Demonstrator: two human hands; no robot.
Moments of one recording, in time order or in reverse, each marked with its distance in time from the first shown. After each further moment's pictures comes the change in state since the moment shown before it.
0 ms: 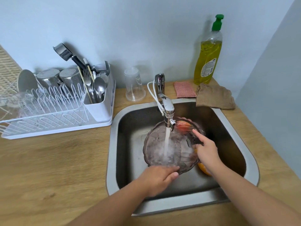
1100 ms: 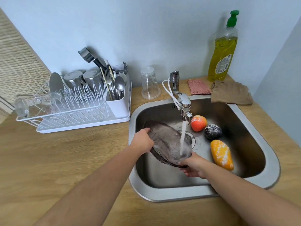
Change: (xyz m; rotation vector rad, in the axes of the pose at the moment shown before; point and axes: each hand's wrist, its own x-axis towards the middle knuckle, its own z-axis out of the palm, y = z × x) left_hand -0.017 -0.052 -0.082 -0.530 0.425 -0.646; right_hand -0.039 0.012 0.073 -0.082 -0.461 0.483
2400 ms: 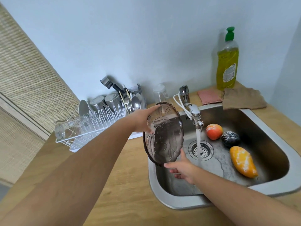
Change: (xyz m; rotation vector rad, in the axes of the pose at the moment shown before) left_hand -0.036 0.080 -0.134 0.776 -0.043 0.409; right_hand -0.008 -0.035 0.084 0.163 -0.146 -0.265
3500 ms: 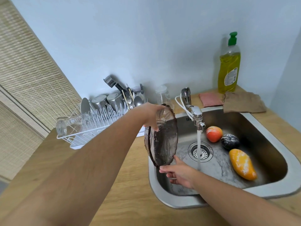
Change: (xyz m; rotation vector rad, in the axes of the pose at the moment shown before) left_hand 0.003 0.023 -0.016 0.219 -0.021 -0.013; right_hand -0.014 0.003 0.008 0.073 -0.156 0.051
